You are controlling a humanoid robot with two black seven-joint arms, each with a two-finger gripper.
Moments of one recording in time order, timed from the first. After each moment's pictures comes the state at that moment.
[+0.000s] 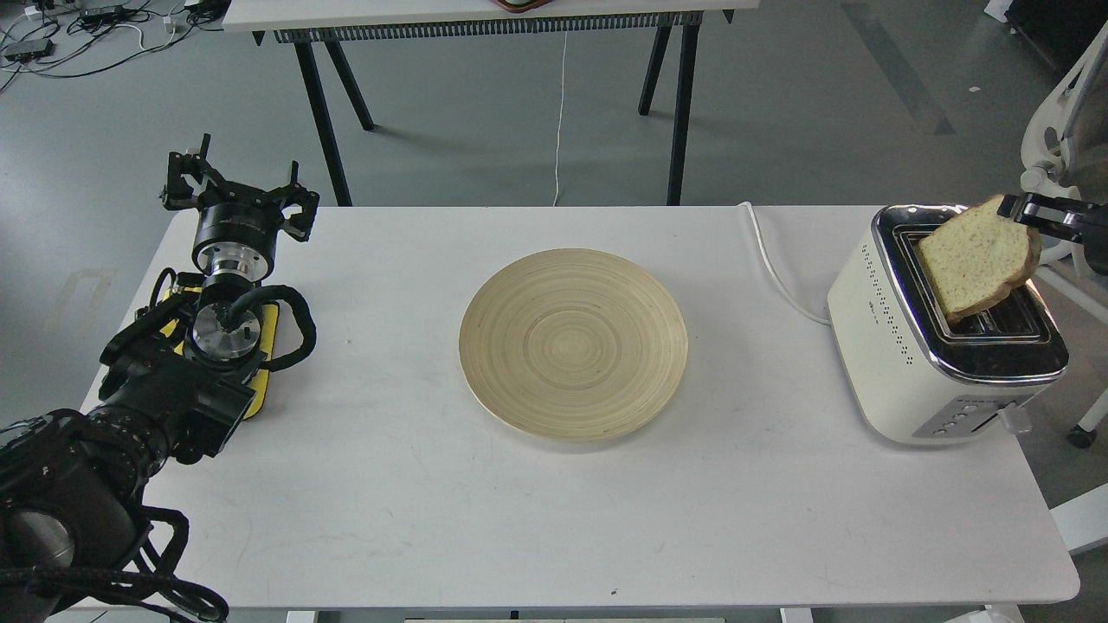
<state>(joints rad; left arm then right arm) -0.84 0.12 -0.54 -0.23 -0.67 -0.49 -0.40 1.18 -1.11 -0.09 1.24 -1.06 0.14 0.02</state>
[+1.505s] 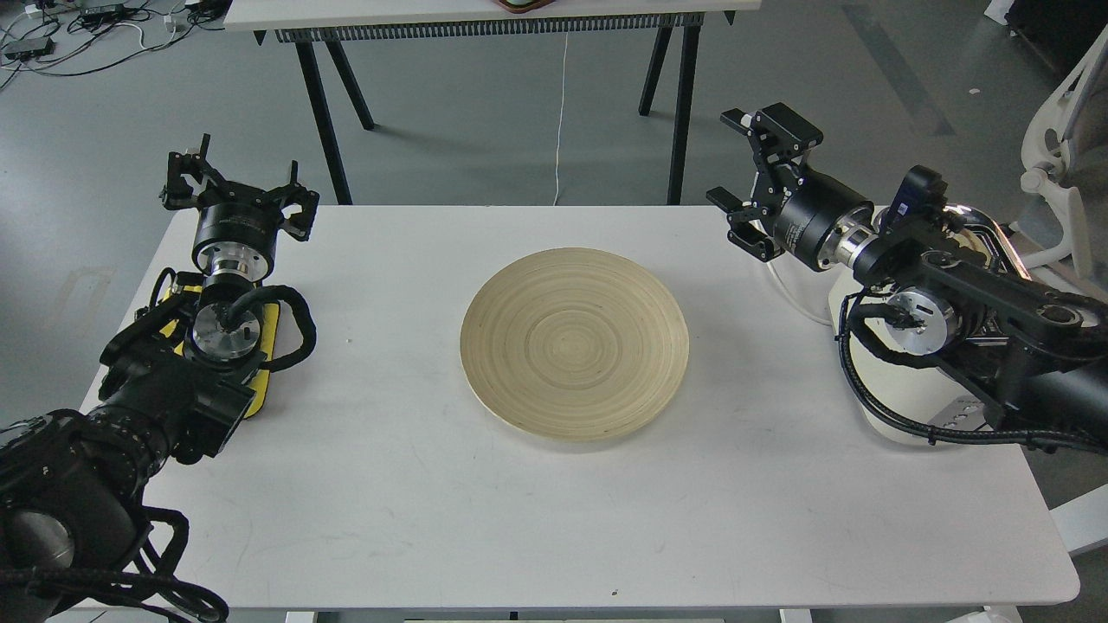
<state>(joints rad) -0.84 0.12 -0.54 -0.23 -0.67 -0.49 -0.40 0.85 -0.40 0.44 0.94 -0.23 0.20 0.28</state>
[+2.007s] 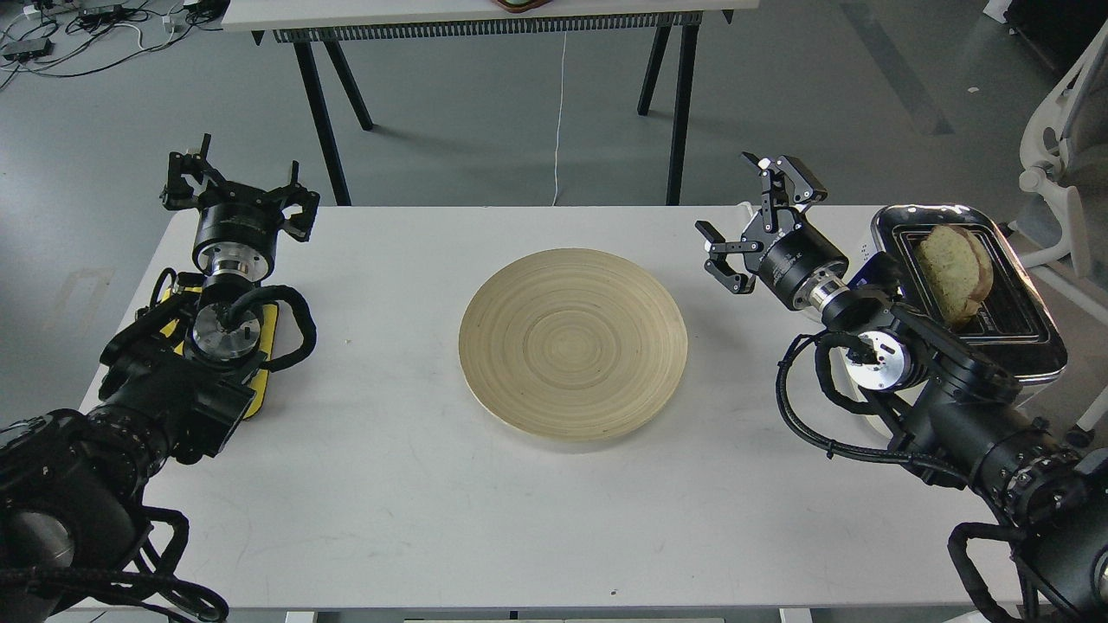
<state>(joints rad) -0.84 0.12 -0.54 -0.23 -0.67 -0.49 -0.40 0.76 -0.13 0.71 0.47 -0.22 0.49 0.29</state>
